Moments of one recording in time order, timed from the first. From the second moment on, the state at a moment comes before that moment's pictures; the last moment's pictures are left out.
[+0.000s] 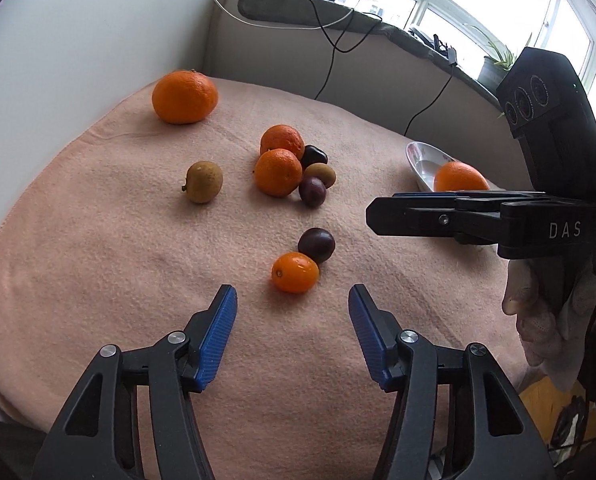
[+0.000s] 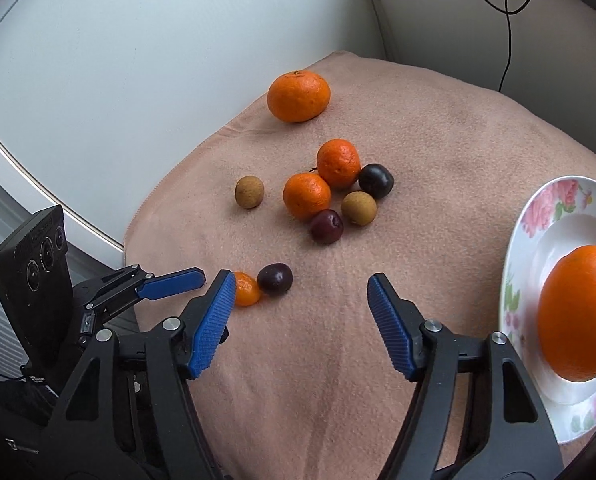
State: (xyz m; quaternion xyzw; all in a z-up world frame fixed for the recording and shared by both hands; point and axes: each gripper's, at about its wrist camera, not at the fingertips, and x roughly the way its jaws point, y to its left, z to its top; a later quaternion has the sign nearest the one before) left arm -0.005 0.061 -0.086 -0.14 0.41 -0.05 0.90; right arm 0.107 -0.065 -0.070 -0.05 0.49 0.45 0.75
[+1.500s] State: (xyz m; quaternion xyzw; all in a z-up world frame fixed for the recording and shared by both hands) left arm 0.011 0.057 -0.091 -0.11 0.40 -0.04 0.91; right arm 0.110 -0.055 -0.092 -0.02 0.51 0.45 0.73
